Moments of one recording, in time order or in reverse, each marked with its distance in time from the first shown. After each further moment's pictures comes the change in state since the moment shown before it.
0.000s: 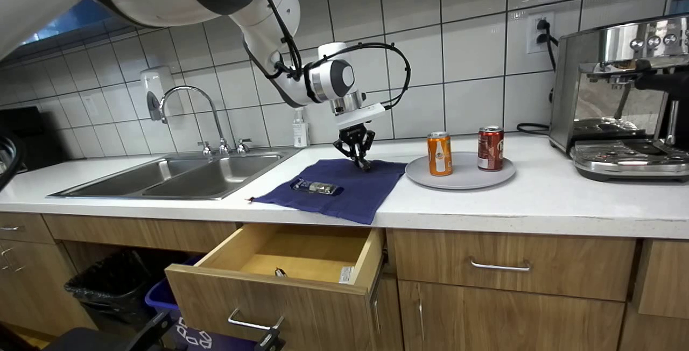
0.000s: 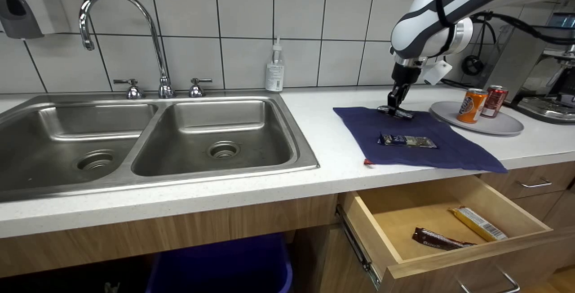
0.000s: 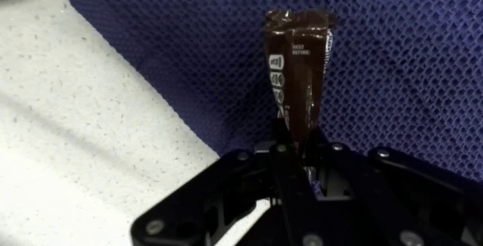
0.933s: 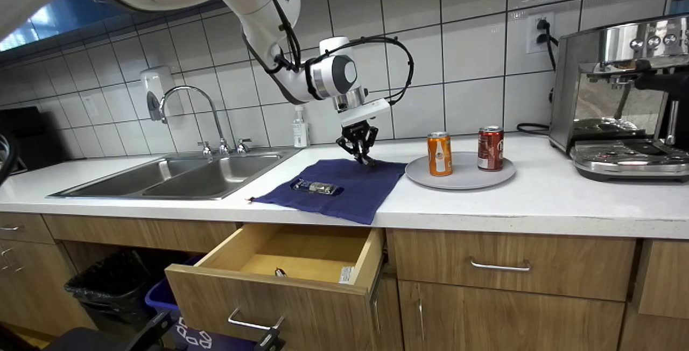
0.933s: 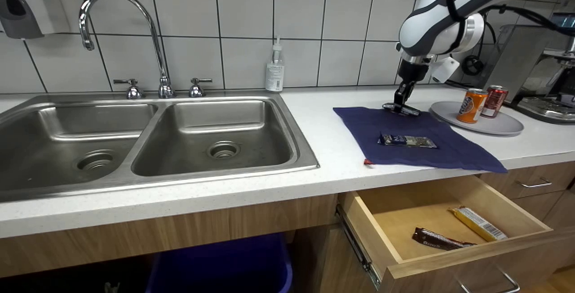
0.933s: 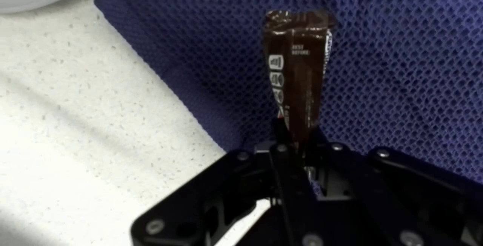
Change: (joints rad) arm -0.023 -0.062 0.000 -0.091 0.000 0.056 -0.050
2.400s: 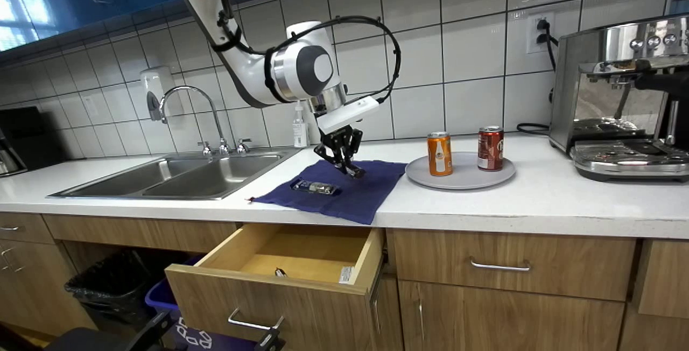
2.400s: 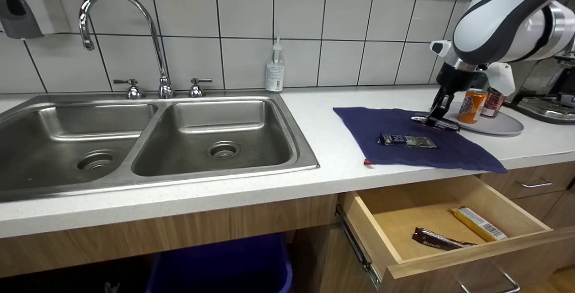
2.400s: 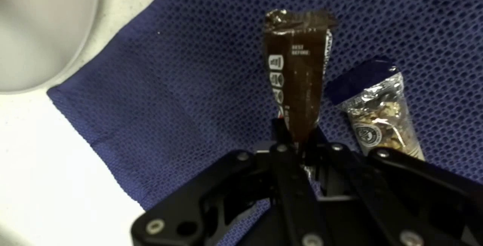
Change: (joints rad) arm -0.059 -0.449 0.007 -0.754 0.022 0.363 -0.172
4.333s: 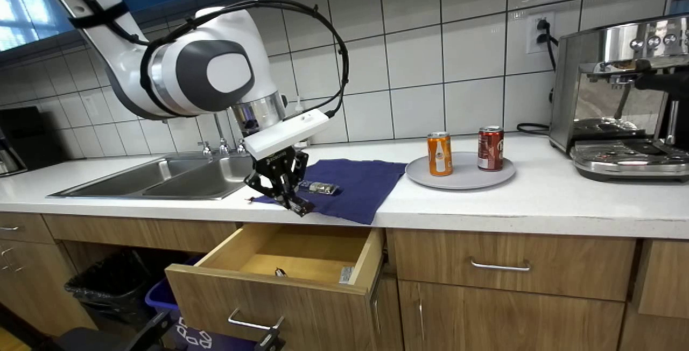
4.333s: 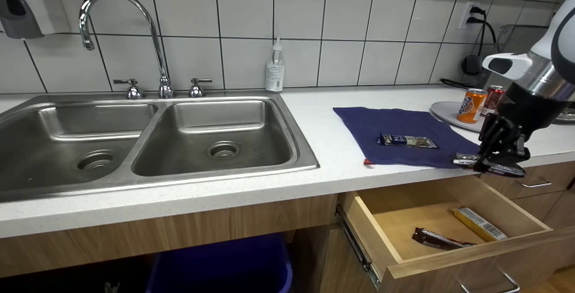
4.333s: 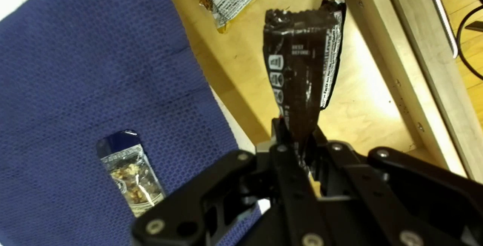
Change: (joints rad) arm 0.134 -0.453 -0.065 -0.662 0.178 0.163 -0.284
